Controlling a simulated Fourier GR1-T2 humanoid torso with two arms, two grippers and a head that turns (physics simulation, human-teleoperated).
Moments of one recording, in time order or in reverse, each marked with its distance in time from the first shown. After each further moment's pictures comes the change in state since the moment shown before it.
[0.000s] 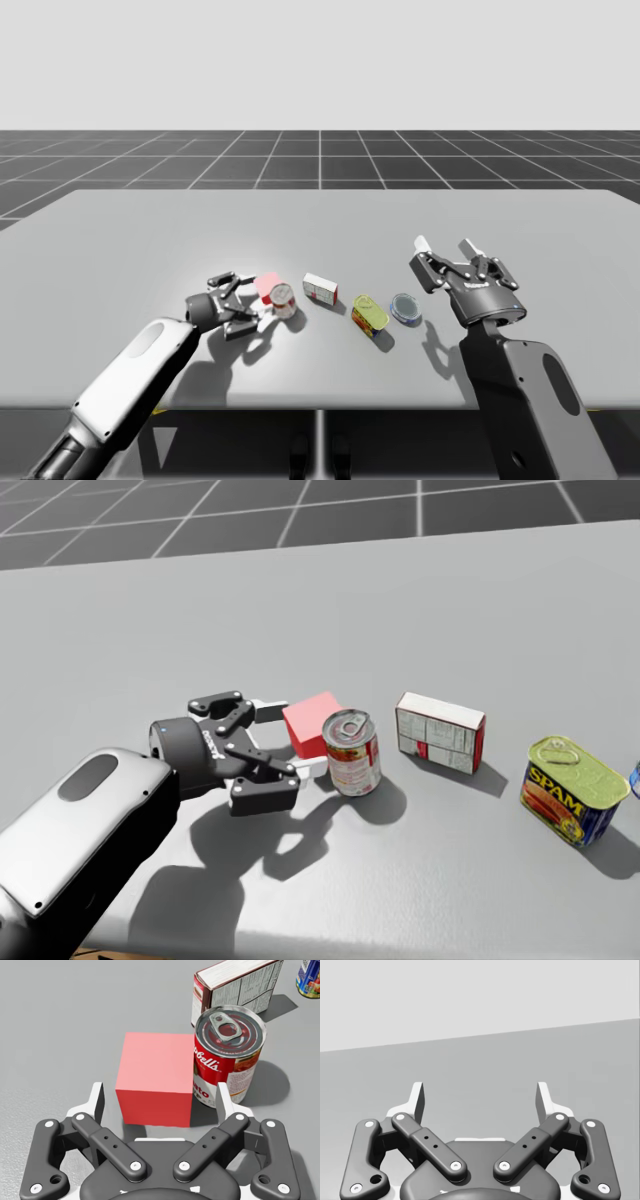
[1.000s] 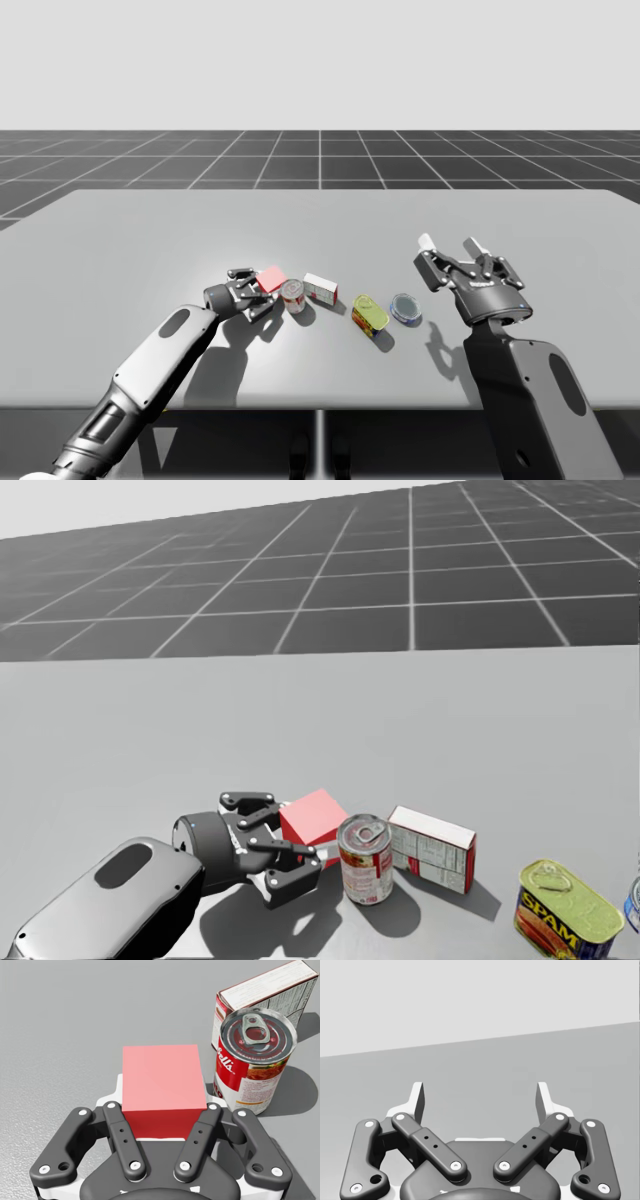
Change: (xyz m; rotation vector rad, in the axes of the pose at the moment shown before) left arm 0.005 0.005 -0.034 0.053 -0.001 -0.010; right arm 0.004 -0.004 0.000 -0.010 -0.012 -0.002
